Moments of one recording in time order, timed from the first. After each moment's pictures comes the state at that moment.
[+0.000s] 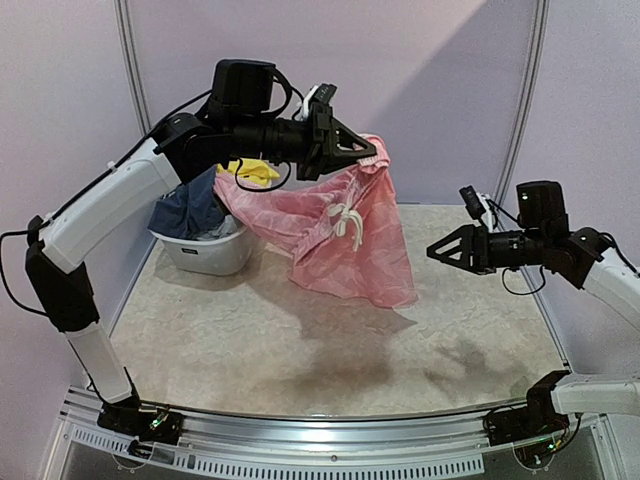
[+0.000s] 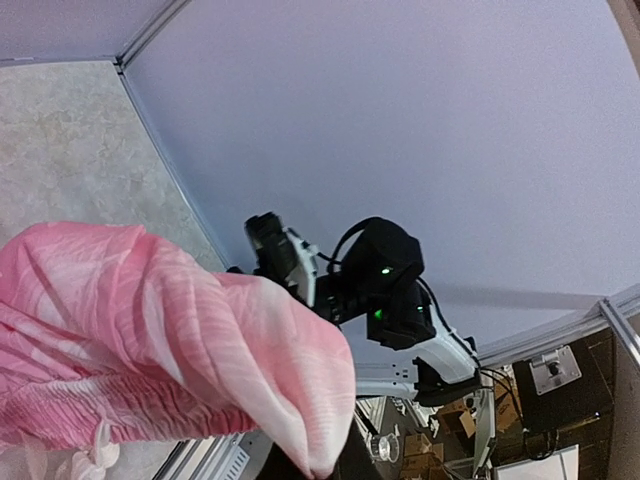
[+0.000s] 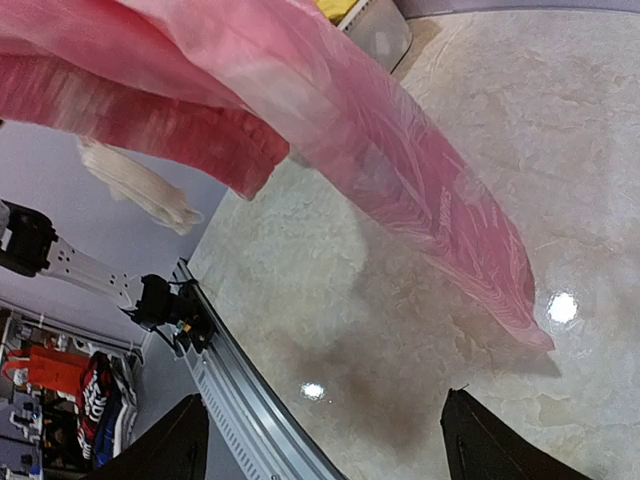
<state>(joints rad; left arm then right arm) -0.89 1.77 2.03 -0.49 0.49 -0.91 0.43 1.01 0.93 -0.47 -0.65 0.49</state>
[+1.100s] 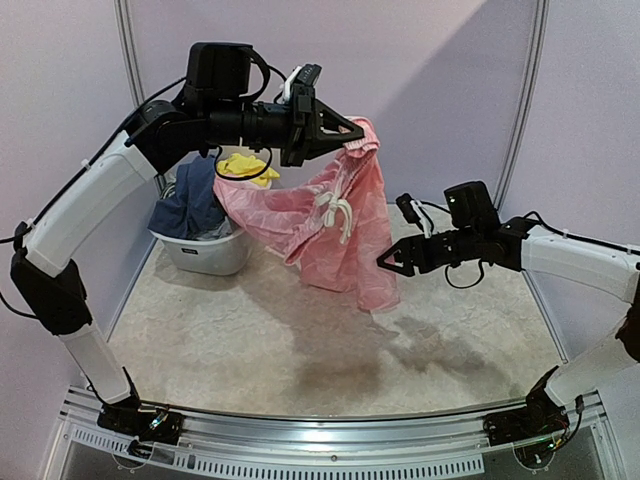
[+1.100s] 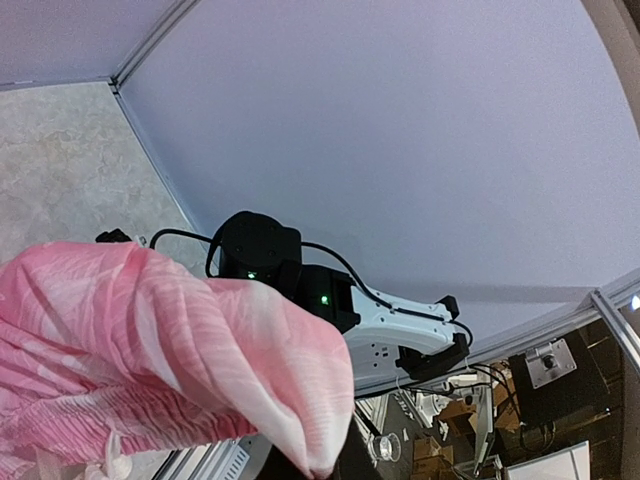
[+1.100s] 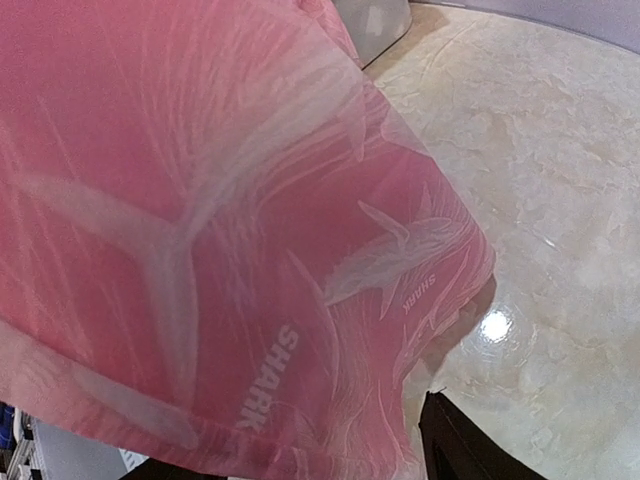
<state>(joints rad) -0.89 1.73 2.10 -0.58 0.47 -0.88 0.61 1.41 1.02 -0.25 -0.46 0.28</state>
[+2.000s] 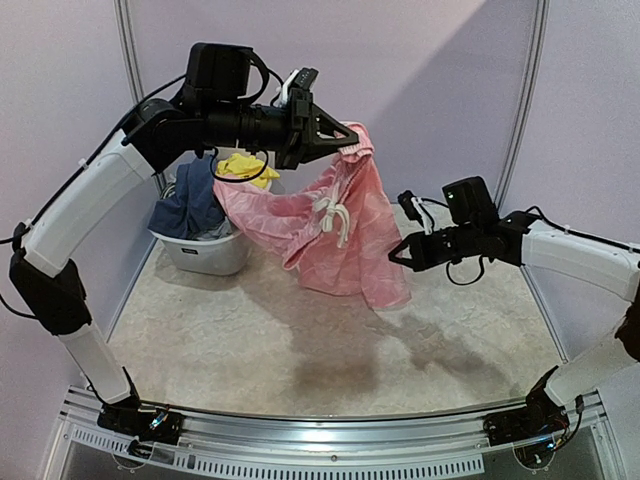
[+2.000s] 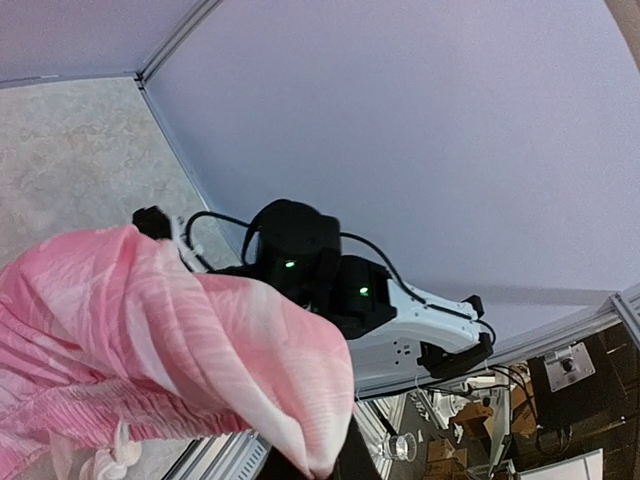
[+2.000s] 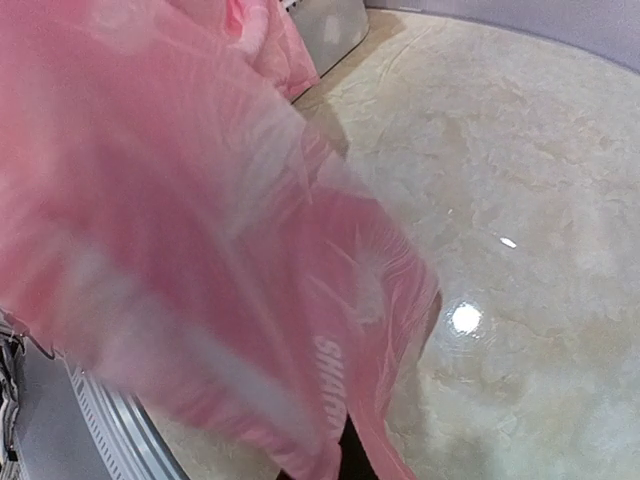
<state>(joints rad) -0.88 1.72 2.11 -0.64 0.44 -0.85 0.62 1.41 1.07 -0.32 -0.37 0.28</state>
